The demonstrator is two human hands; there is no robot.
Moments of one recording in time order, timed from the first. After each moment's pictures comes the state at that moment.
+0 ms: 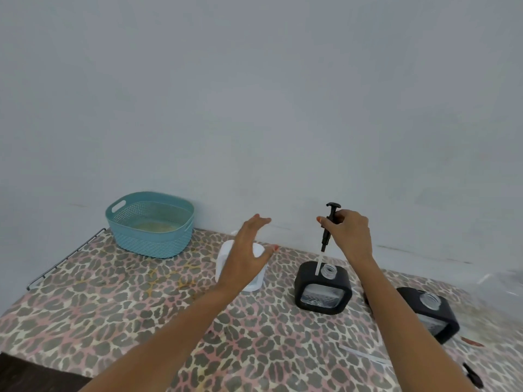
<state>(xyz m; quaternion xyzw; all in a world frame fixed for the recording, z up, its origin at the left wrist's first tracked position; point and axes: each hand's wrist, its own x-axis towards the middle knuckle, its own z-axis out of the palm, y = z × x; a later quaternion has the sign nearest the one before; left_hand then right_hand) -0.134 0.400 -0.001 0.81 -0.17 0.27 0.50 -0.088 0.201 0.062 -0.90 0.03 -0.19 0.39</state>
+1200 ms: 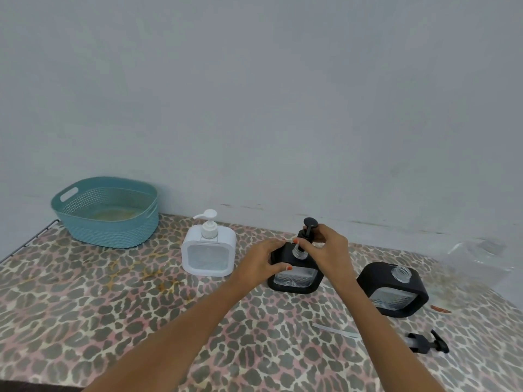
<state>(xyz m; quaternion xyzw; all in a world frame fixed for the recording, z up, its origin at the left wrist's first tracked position) -0.105 0.321 -0.053 0.85 -0.17 0.00 0.50 -0.110 0.160 -0.016 -0.88 -0.07 -0.21 0.42</state>
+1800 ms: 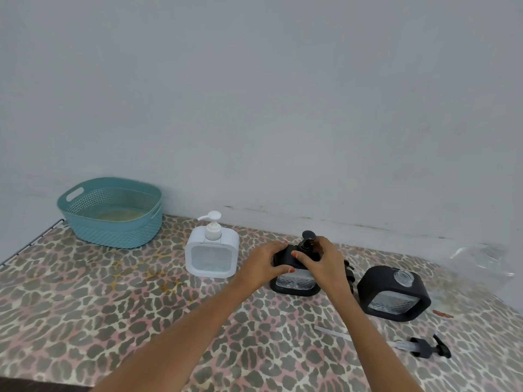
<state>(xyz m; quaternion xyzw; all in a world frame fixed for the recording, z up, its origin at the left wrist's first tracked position) -0.106 0.322 -0.052 0.85 -0.17 0.00 0.50 -0.116 0.167 -0.036 -0.88 -0.03 -0.15 0.44</state>
